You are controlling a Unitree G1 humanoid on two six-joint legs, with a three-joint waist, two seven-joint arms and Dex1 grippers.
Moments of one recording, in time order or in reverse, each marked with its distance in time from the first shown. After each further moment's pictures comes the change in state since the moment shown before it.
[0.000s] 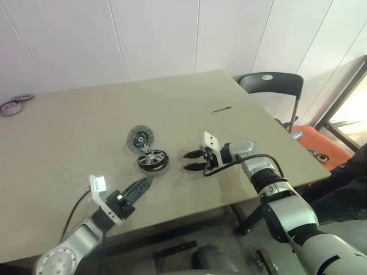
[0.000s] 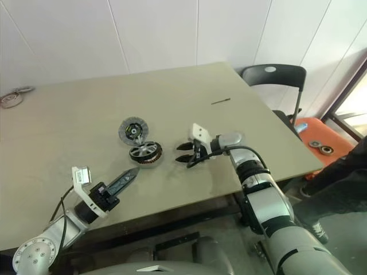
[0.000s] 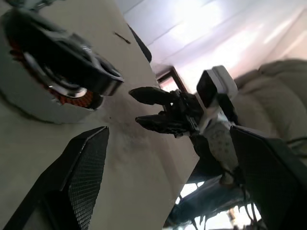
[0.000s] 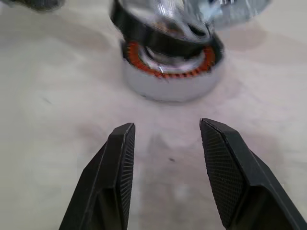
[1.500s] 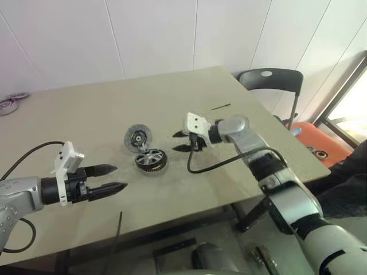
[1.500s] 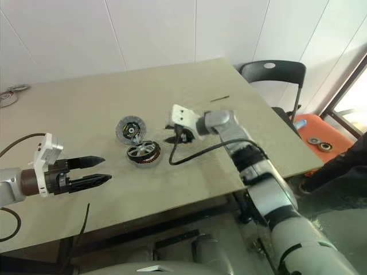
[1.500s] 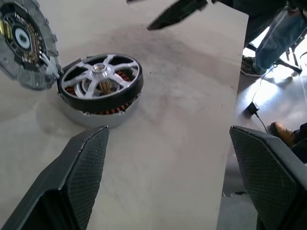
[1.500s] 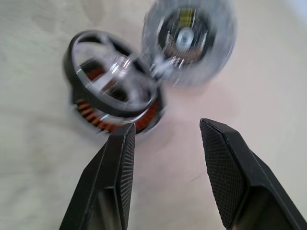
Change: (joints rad) left arm -0.199 0.630 0.077 0.098 0.375 -0.010 -0.525; right arm -0.174 -0.028 0.198 -0.234 -0.079 -0.003 -0.197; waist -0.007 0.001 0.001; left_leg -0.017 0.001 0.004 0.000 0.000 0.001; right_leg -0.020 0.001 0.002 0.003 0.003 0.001
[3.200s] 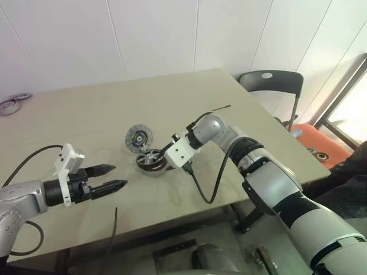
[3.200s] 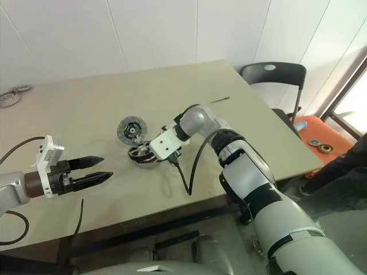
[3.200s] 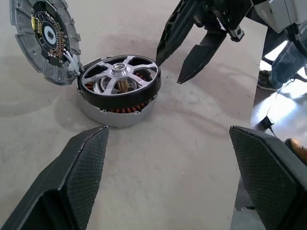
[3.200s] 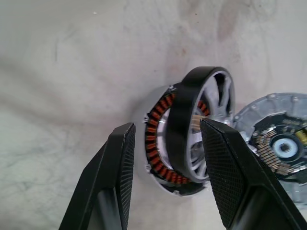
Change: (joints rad) left arm 0.021 -0.088 0.018 -0.004 0.039 0.016 0.058; right arm -0.223 0.164 0.112 0.530 -0.309 -0.805 0.089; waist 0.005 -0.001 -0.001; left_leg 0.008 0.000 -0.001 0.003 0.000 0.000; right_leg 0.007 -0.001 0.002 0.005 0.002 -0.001
